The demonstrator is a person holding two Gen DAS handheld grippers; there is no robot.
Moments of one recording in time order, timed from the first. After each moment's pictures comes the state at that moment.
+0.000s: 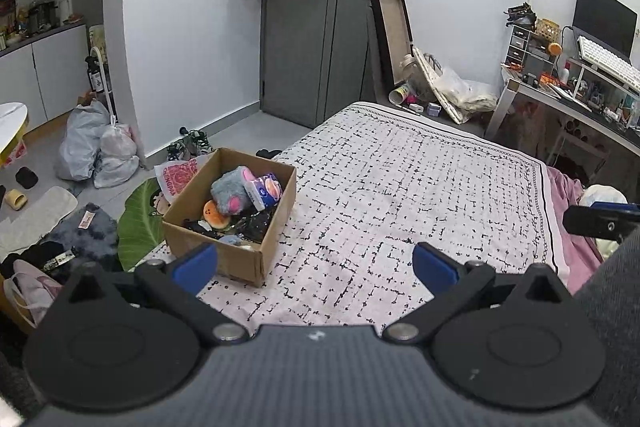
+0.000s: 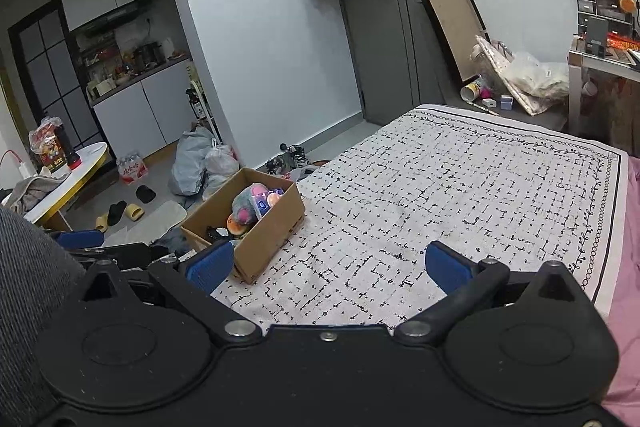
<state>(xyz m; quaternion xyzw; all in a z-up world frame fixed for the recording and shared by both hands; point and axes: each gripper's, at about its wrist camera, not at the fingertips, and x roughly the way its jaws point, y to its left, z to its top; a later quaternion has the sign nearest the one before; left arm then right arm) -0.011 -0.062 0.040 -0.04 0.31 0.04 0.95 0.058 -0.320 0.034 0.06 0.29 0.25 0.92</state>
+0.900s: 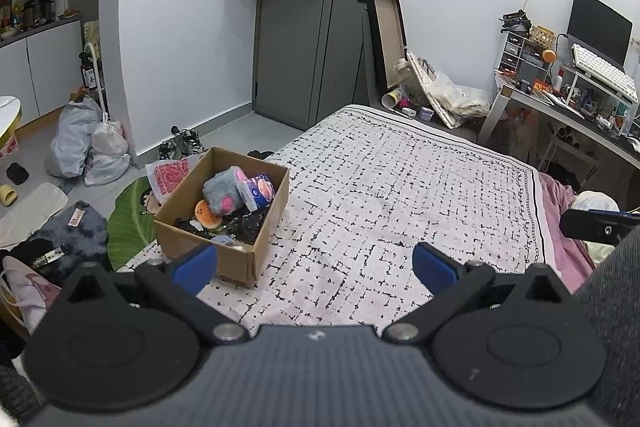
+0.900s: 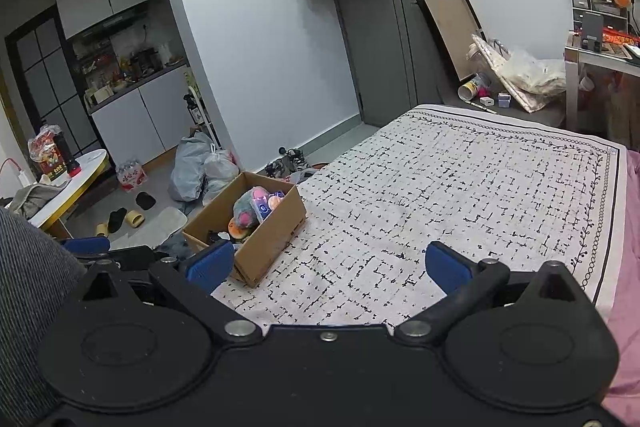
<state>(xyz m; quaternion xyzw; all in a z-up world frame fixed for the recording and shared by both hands) -0.009 -0.059 0.037 -0.06 0.30 0.03 0.95 0.054 -0.320 0.035 0.07 0.29 0.24 0.92</state>
